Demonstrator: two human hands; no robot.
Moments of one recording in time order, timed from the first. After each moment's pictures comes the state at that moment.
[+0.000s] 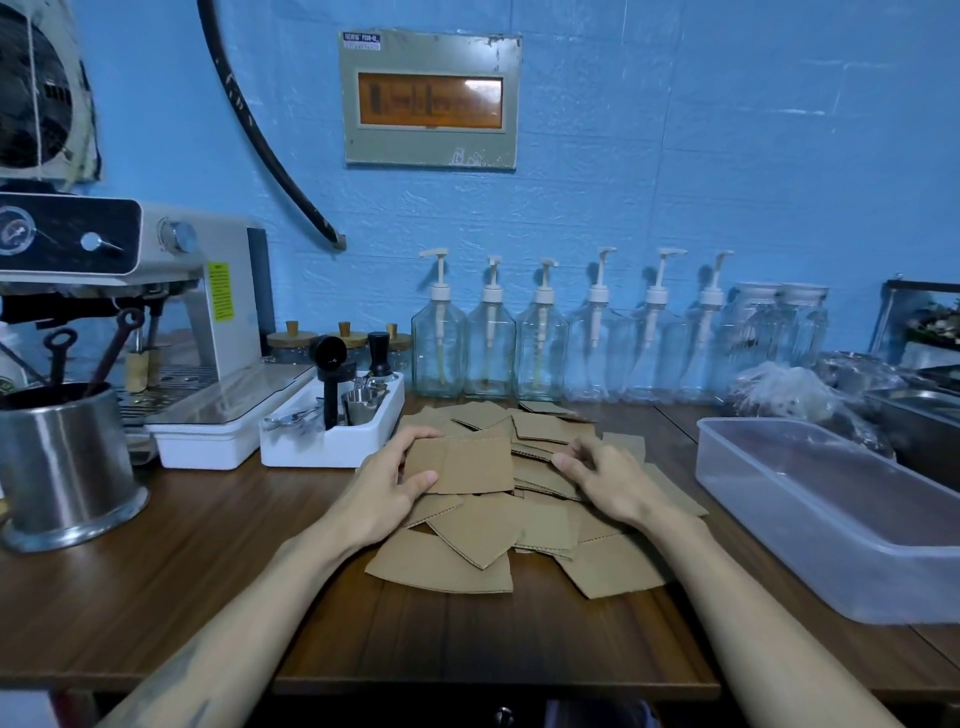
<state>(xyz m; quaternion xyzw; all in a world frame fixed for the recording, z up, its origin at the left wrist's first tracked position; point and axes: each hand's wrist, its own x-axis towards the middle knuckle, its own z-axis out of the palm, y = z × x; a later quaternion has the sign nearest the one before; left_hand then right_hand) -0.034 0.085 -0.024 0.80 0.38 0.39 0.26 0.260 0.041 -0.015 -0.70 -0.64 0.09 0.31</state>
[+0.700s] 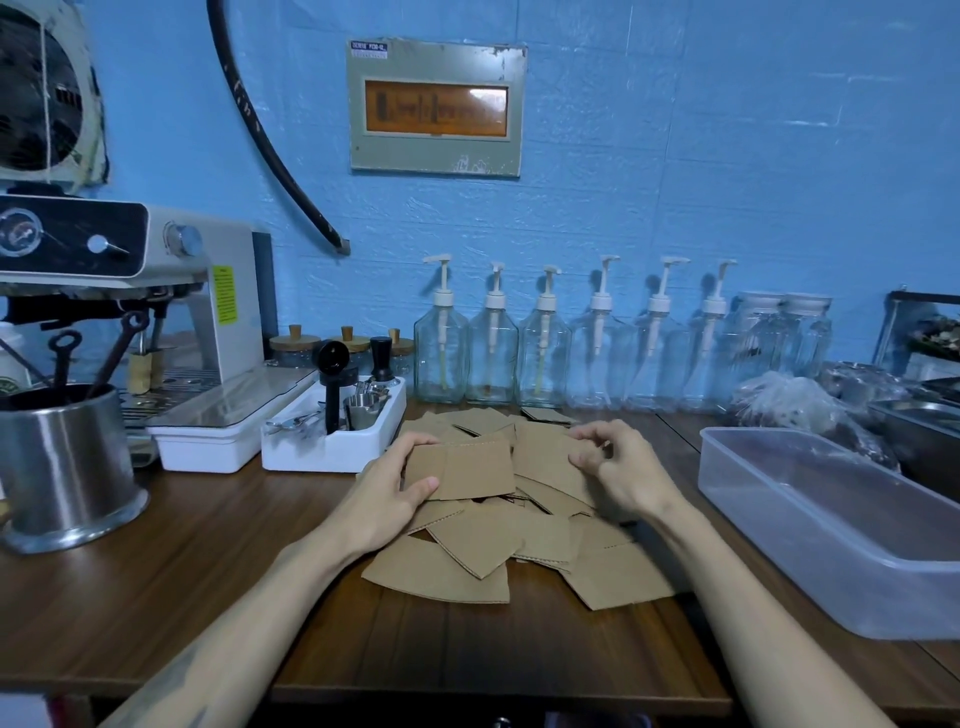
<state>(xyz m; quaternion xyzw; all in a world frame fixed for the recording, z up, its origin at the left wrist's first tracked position) -0.033 0.090 -0.027 0.79 0.40 0.38 0.24 0.253 0.028 0.008 -0.64 -0.61 0.13 0.46</state>
